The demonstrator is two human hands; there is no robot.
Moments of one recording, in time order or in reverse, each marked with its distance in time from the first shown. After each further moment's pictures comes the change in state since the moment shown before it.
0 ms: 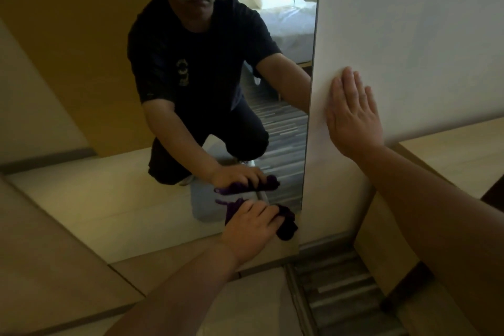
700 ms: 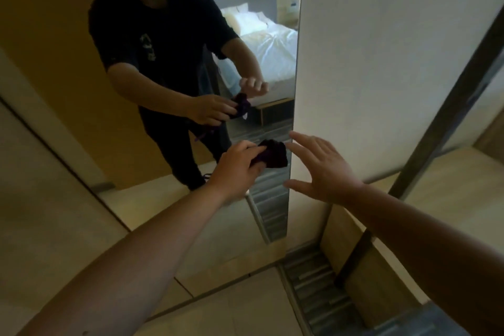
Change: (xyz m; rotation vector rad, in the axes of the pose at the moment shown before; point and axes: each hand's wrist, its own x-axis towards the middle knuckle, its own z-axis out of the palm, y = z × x) left_hand 0.177 -0.192 -0.512 -0.750 -0.151 -0.484; right_hand 0.150 -0.132 -0.422 0.187 -0.275 -0.248
